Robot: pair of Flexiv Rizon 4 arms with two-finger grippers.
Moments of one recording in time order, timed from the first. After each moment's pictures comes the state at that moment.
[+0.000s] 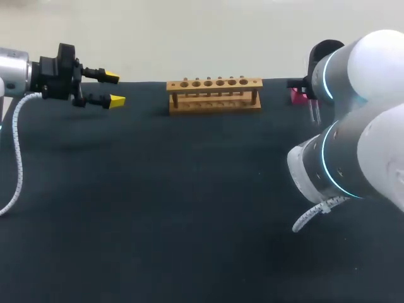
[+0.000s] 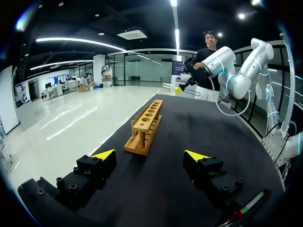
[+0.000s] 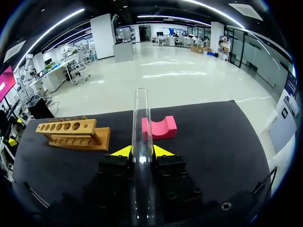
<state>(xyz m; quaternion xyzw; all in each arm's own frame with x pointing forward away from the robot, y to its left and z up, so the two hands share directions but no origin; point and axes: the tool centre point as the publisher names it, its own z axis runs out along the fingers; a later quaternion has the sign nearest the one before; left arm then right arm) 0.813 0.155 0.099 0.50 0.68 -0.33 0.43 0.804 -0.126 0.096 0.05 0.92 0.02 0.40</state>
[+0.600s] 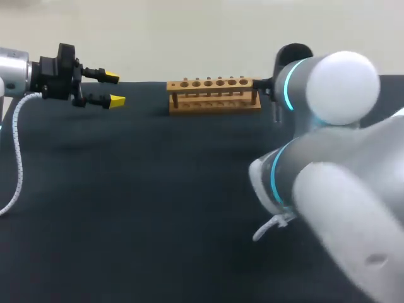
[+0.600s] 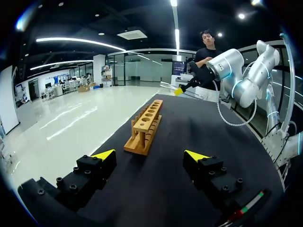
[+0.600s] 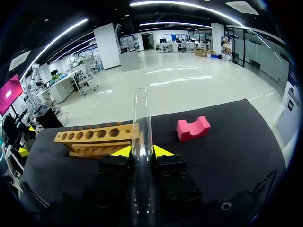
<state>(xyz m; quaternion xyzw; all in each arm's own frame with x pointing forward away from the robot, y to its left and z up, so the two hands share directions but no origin) 0.813 0.155 0.099 0.50 0.68 -0.33 0.43 0.808 -0.038 0.104 0.06 0.89 0.07 0.44</state>
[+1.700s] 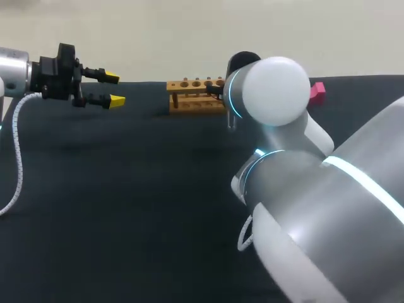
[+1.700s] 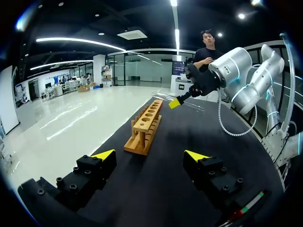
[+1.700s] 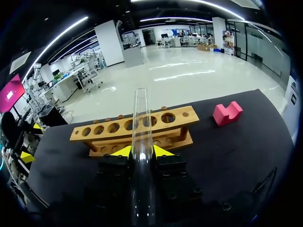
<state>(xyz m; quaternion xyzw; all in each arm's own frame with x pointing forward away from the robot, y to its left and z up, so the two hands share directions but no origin) 0.813 0.155 0.099 0.50 0.68 -0.33 0.43 0.819 0.055 0.078 0.06 0.90 0.09 0.42</state>
